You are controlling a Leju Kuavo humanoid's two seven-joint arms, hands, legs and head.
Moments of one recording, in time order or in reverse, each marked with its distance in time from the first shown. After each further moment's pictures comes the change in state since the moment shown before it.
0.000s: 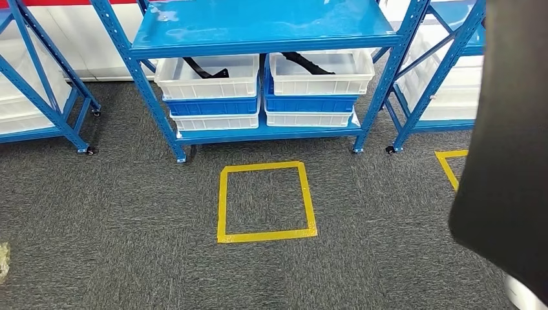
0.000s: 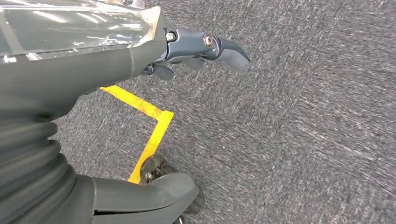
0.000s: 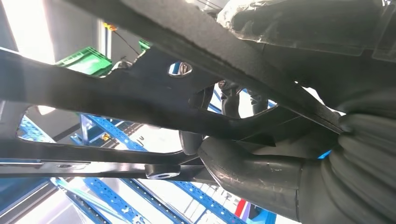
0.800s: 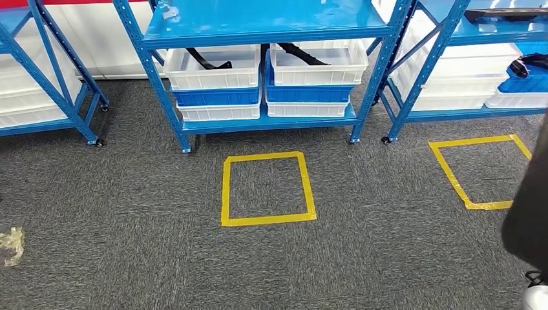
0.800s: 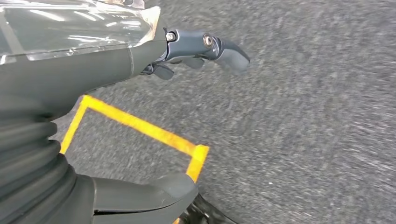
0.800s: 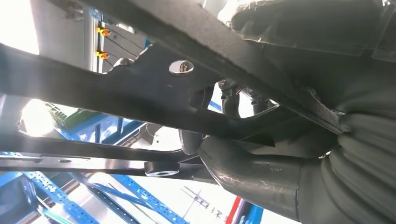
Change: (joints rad) left arm 0.063 0.023 -0.033 -0.019 -0.054 -0.029 0.045; right arm 0.065 0.001 -0.080 -0.011 -0.025 0.000 -0.031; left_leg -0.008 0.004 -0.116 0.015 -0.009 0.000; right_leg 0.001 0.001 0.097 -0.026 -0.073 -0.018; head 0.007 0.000
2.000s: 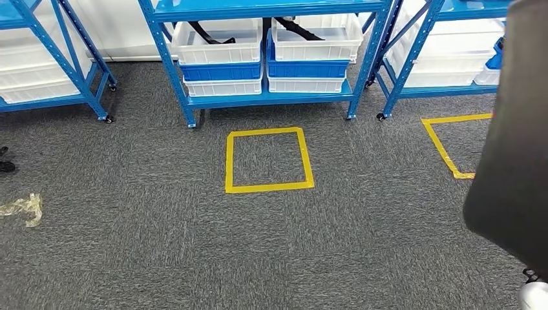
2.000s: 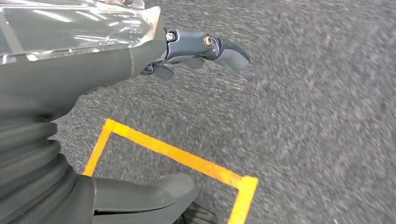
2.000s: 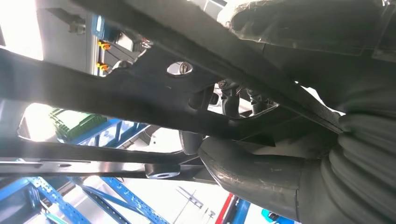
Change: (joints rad) left arm -0.004 0.005 -0.024 -0.015 -0.018 -0.001 -0.010; right arm -0.008 0.003 0.003 0.005 0.023 0.000 0.018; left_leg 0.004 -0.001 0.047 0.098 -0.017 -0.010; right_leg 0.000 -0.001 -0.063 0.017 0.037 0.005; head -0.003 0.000
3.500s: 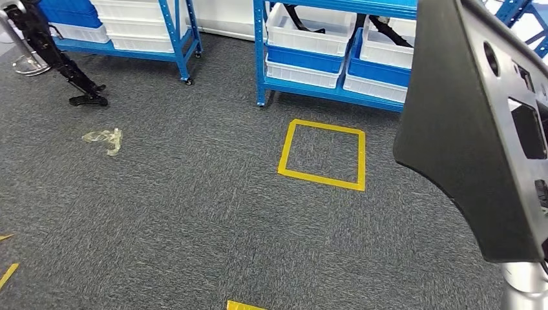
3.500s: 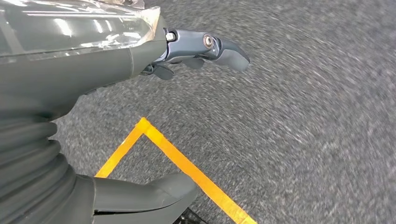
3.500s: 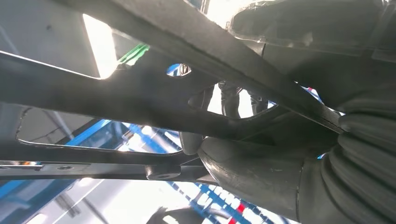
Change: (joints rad) left arm -0.020 0.004 -0.004 -0.003 0.049 0.013 -0.001; right arm -0.170 0.015 0.054 0.158 0.059 0.000 -0.024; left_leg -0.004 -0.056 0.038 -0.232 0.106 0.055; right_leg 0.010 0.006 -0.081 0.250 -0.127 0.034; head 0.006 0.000
